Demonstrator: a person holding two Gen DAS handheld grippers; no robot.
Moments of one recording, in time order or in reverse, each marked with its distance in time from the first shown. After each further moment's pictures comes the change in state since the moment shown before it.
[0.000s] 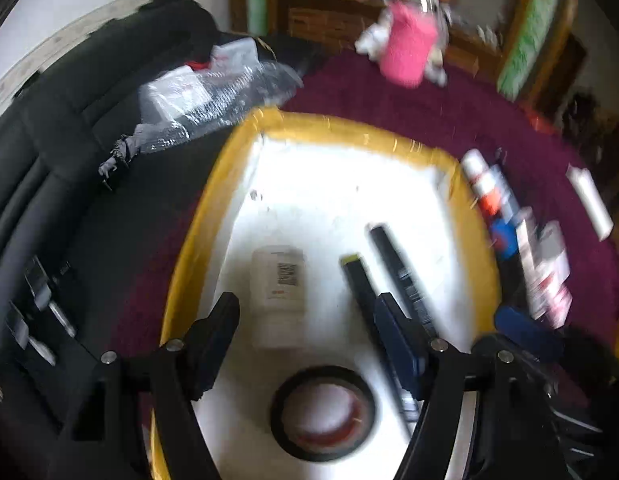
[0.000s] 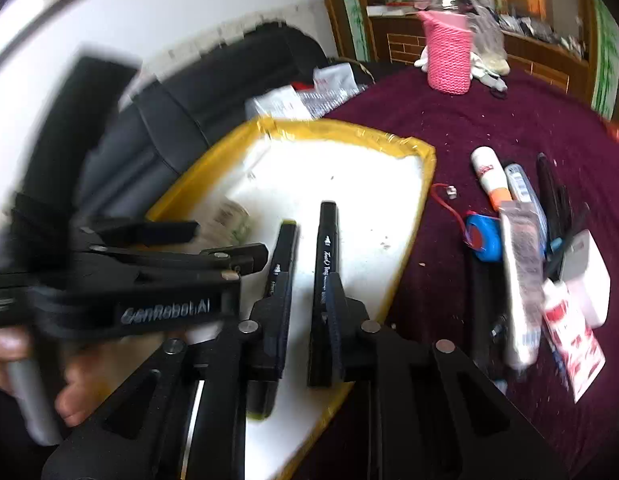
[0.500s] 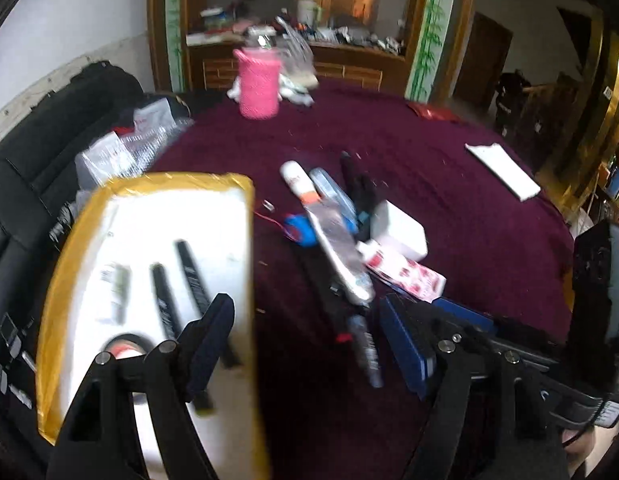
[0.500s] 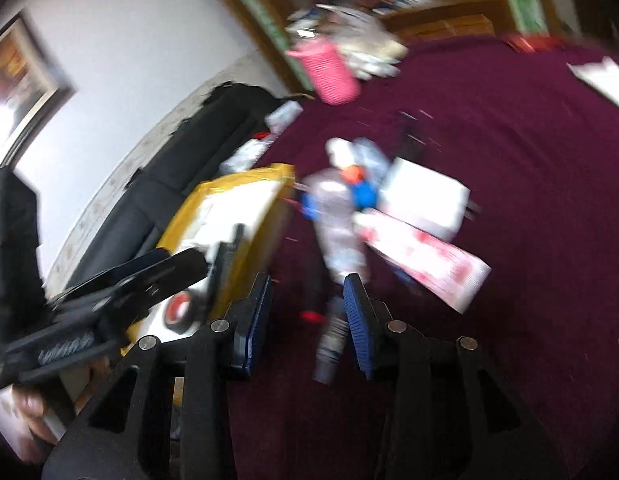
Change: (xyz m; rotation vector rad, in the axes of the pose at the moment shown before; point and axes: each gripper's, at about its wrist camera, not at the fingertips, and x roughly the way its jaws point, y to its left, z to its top) left arm -0.040 -0.148 -0.040 0.221 -0.102 -0.141; right arm -0.097 -0.118 -0.060 0.342 -0.115 0.043
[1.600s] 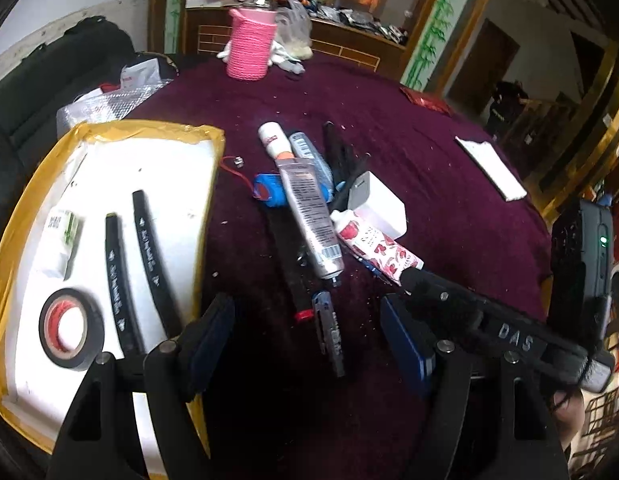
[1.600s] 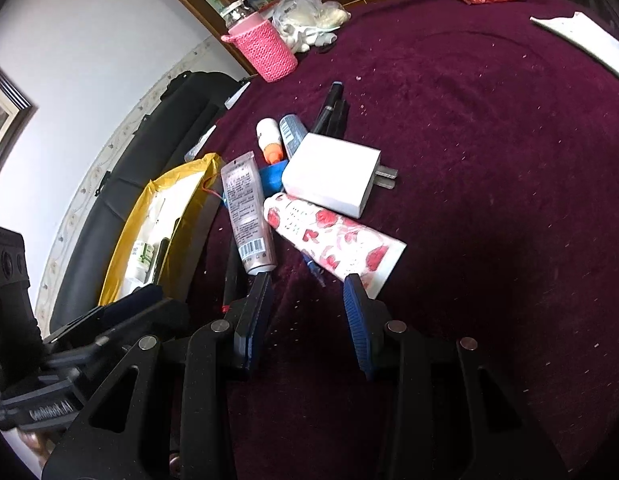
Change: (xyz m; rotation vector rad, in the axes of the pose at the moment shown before) left arm 0.014 -0.001 -0.026 -0.115 0.059 -0.098; right arm 0.006 -0.051 0.009 0.071 0.085 -0.064
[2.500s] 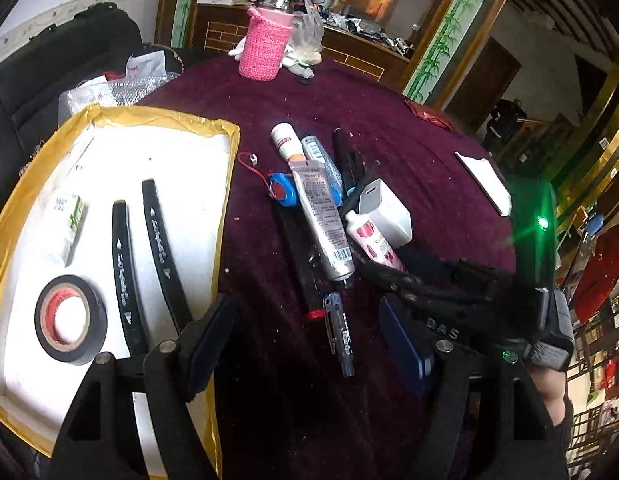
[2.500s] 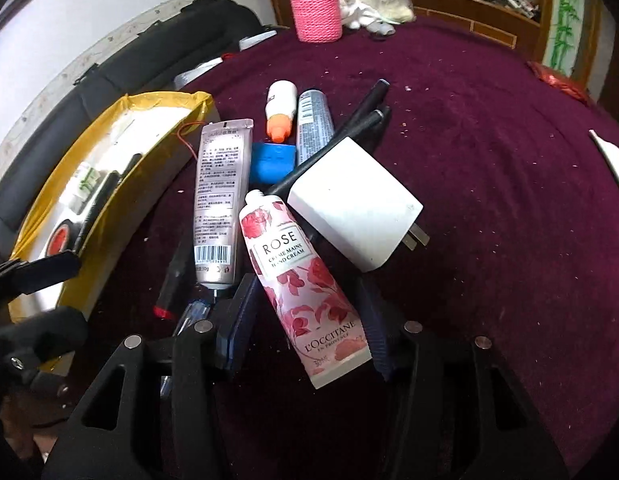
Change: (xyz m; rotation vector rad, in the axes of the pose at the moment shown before) left arm -0.001 0.015 0.001 -0.046 -0.026 -0.038; right arm 0.053 0.029 0.030 -0.387 0.127 -0.209
